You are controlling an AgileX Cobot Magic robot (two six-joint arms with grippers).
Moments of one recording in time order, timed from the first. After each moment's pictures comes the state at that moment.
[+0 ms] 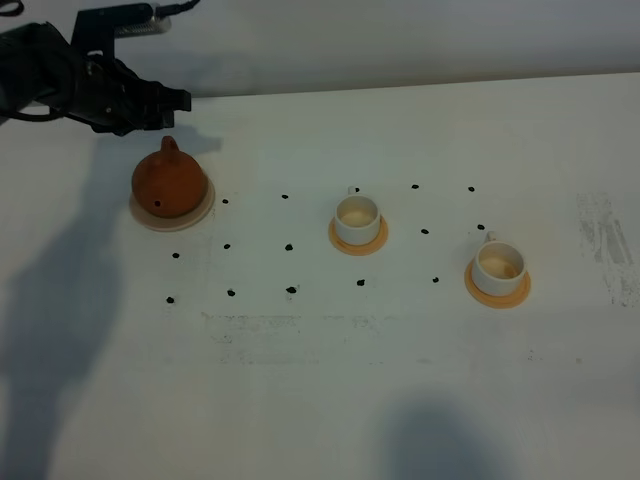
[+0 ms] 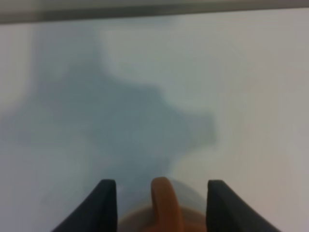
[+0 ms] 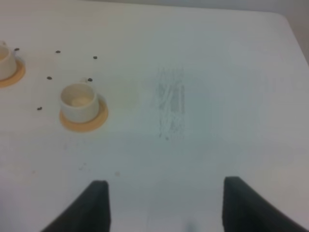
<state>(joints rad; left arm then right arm) -0.07 2.23 -1.72 -0.31 0.45 0.22 -0.09 -0.01 -0.49 0.09 1.07 -0.13</state>
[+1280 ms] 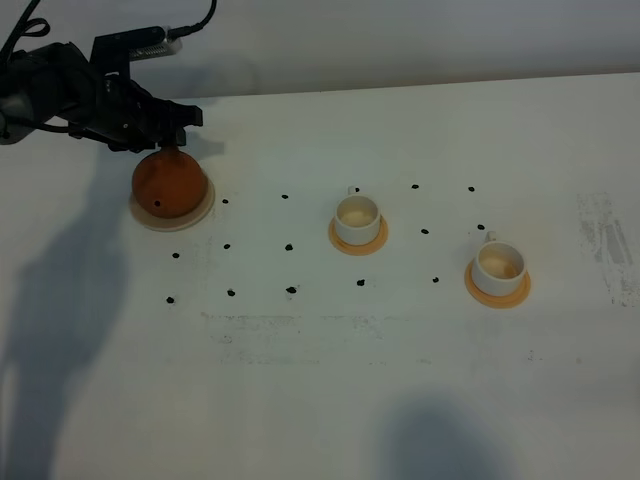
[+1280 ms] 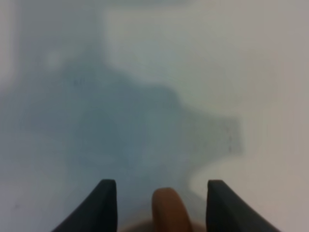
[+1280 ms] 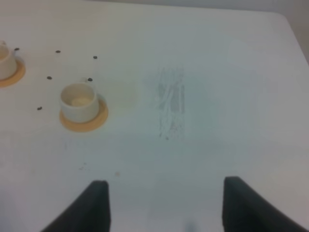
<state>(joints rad) -0.07 2.32 -1.80 -0.32 0.48 0.19 -0.09 -0.01 -0.49 0.09 1.07 -0.13</state>
